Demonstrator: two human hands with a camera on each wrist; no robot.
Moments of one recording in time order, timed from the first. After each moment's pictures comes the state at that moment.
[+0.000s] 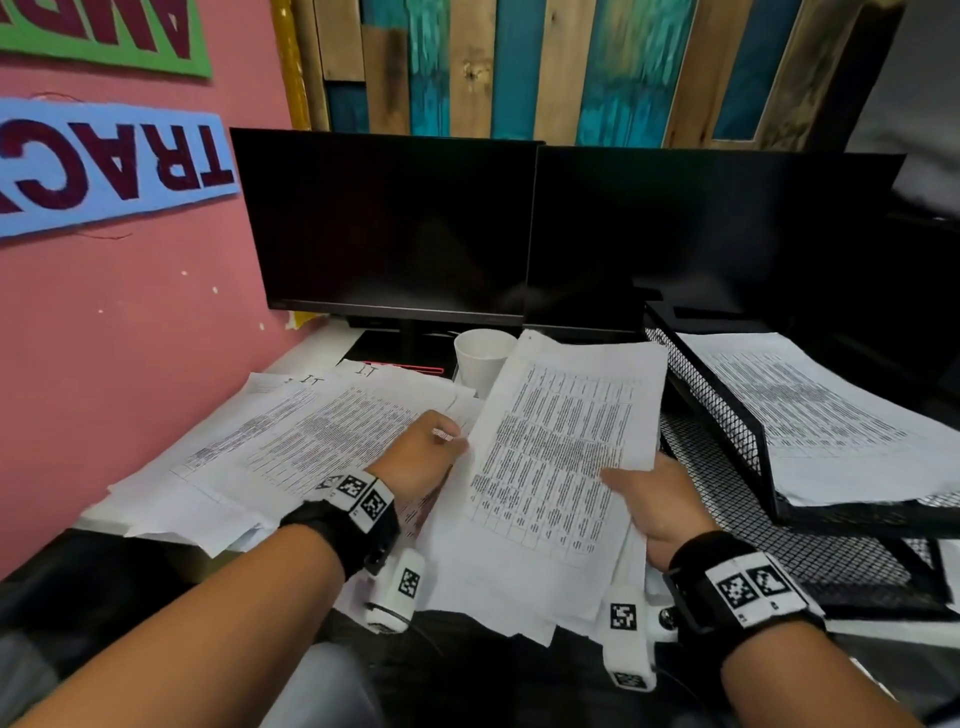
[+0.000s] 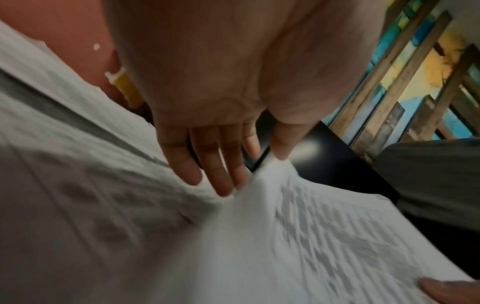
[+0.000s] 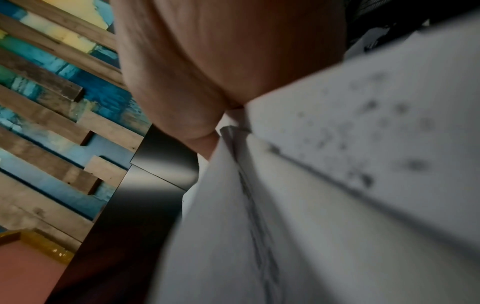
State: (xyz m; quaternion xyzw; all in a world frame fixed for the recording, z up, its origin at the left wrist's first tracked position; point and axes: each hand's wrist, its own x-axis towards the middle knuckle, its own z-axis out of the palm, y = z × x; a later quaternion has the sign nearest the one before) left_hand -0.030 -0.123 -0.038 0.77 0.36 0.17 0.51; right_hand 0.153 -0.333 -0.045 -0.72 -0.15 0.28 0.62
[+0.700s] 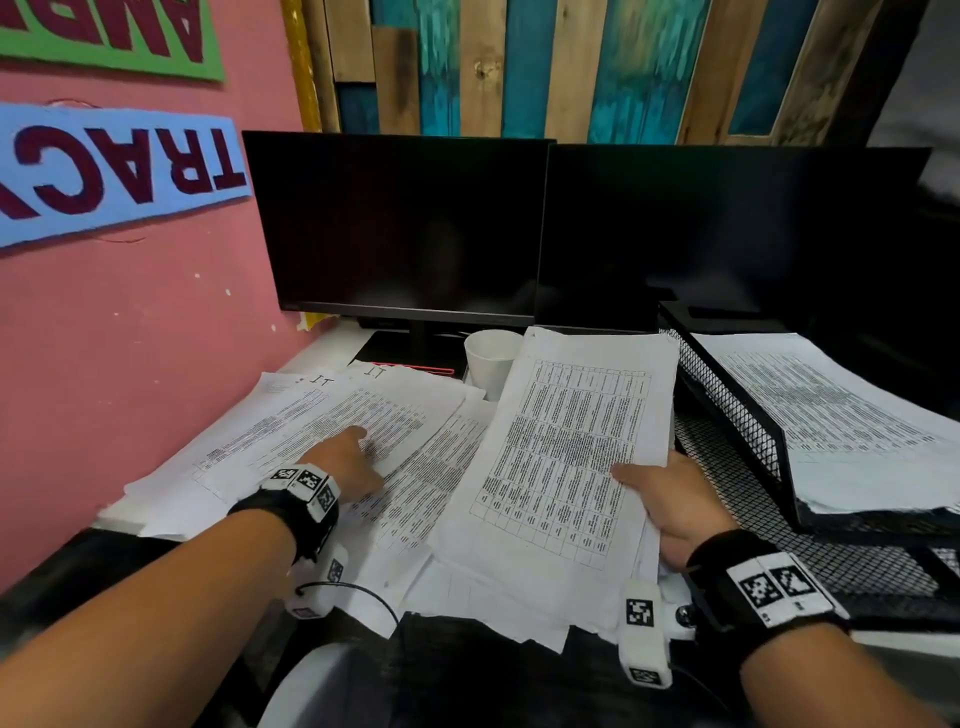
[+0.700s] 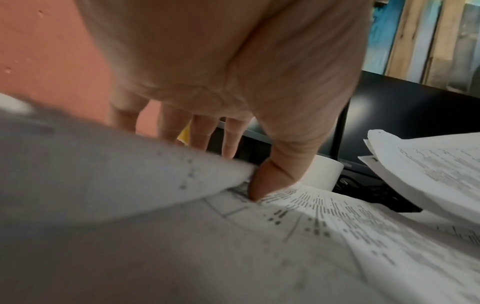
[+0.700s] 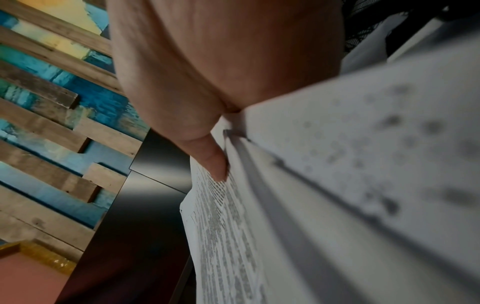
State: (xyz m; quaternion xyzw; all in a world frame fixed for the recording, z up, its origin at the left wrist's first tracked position) left_hand -0.087 -0.046 -0.057 0.82 0.53 0.00 0.22; right_hand 0.164 -0.325 -0.050 -0.68 -0.14 0.31 0.65
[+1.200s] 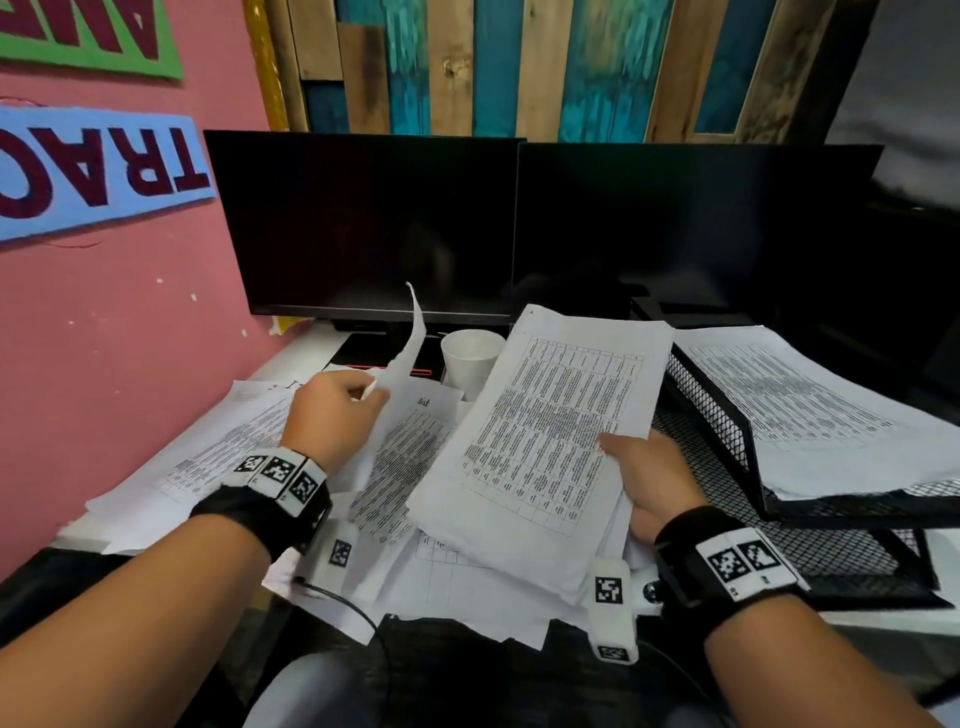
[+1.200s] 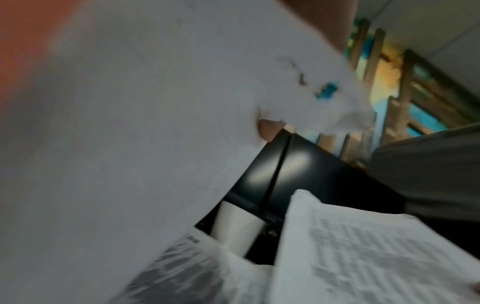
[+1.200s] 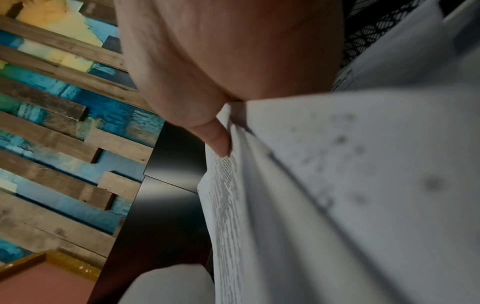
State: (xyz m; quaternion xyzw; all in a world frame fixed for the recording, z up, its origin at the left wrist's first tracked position) left_hand -0.068 -0.089 0.008 0.80 0.41 0.34 0.27; right_hand 0.164 -0.317 -0.033 -0.65 -0.09 0.30 0.70
